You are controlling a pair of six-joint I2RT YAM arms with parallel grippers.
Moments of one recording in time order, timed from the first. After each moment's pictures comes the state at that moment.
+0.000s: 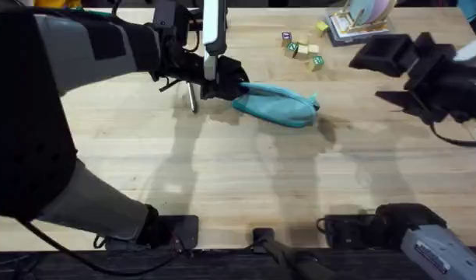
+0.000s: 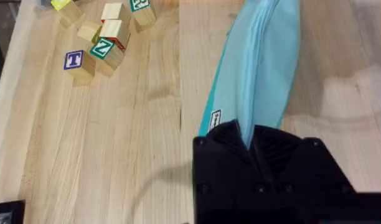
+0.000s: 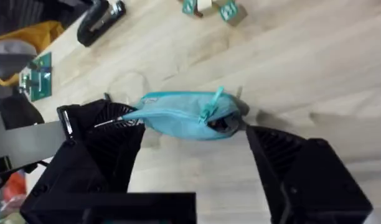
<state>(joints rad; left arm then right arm) -0.18 1.75 1.03 -0.41 0.95 1.28 0.00 0.81 0.90 -0.82 -0.26 0.64</state>
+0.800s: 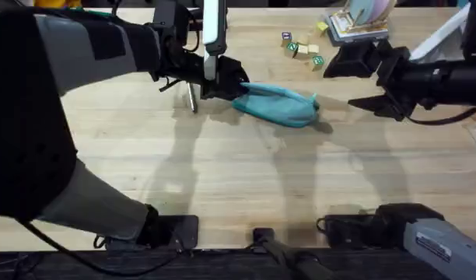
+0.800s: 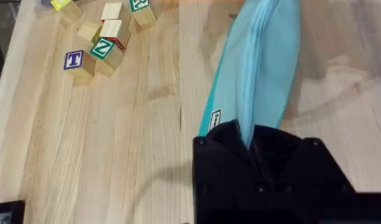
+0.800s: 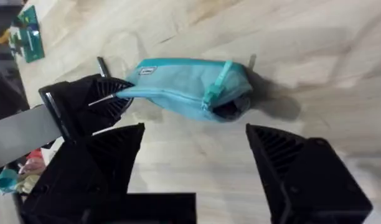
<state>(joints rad) -0.18 1.75 1.03 -0.41 0.95 1.28 0.00 1.03 0.90 -0.80 -0.41 0.61</state>
